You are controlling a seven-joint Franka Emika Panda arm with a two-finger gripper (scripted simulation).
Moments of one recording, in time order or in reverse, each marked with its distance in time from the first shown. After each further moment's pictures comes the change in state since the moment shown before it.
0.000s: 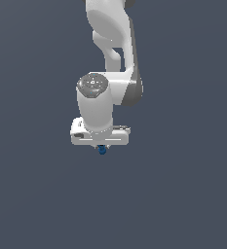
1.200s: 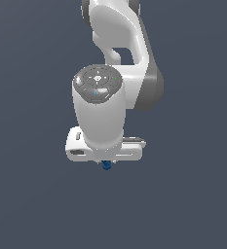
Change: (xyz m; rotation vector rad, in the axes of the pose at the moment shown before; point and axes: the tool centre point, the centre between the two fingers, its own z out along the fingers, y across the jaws) arm 0.085 -0.023 -0.062 0.000 -0.001 0.000
